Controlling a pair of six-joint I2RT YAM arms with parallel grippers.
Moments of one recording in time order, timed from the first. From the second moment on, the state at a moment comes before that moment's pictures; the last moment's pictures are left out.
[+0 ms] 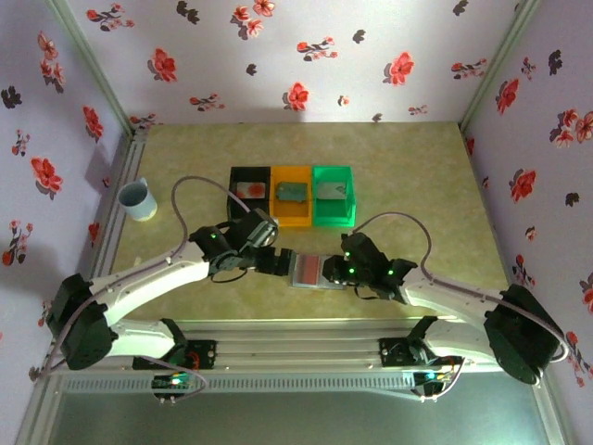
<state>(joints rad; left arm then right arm) -0.93 1.29 0.96 -0.70 -0.02 -0.65 0.82 1.16 0.47 -0.16 -0.10 0.92</state>
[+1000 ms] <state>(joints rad) -0.94 1.42 0.92 -0.43 0.04 -0.81 0.82 1.26 0.43 -0.14 0.02 0.92</state>
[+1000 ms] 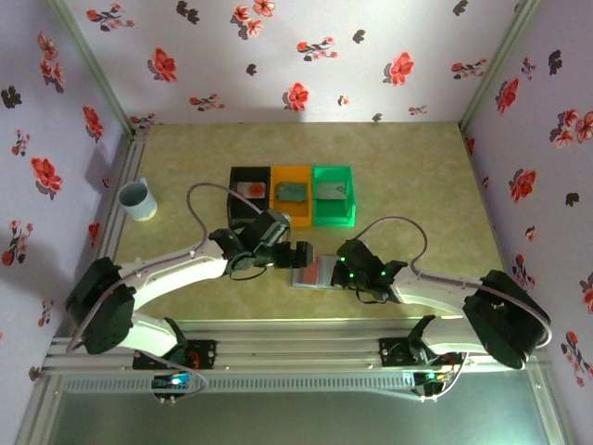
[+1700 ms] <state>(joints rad) -0.99 1.52 0.91 -0.30 0.10 -0.88 0.82 1.22 0.39 -0.11 0.03 0.93</state>
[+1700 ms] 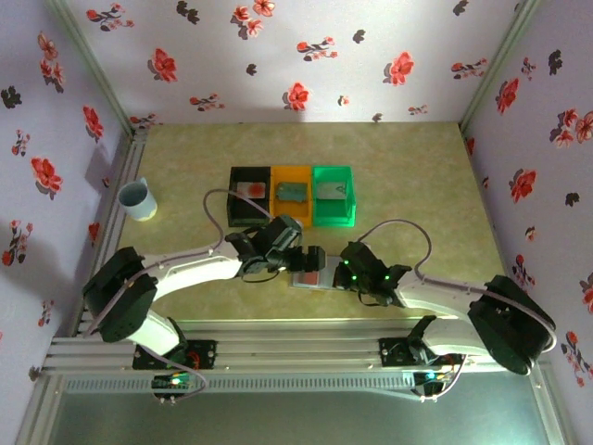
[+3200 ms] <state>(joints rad) -1.03 1.65 0.91 -0.22 0.14 -0.91 0.82 1.21 0.38 -0.11 0.03 0.93</state>
